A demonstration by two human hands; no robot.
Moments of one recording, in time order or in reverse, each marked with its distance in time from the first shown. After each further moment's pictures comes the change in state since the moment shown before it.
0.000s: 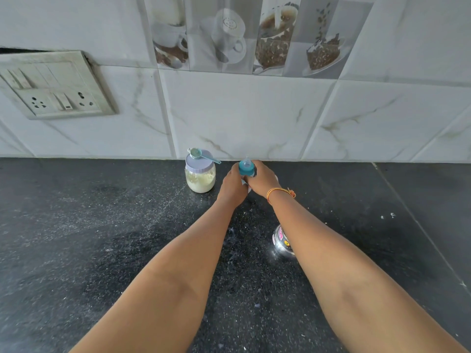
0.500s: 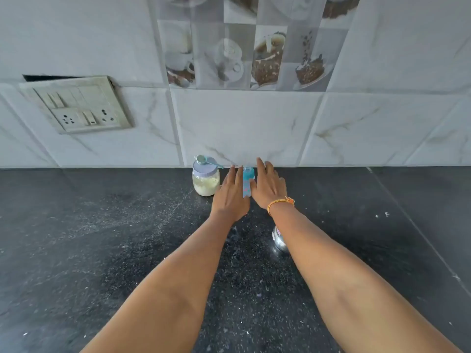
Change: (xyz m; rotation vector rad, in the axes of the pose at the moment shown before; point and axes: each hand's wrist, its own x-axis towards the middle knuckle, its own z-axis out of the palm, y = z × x) left_hand -0.051 -0.003 -0.016 0.548 0.123 0.337; right_hand -0.043 0.001 -0.010 -0.467 0.177 -0.164
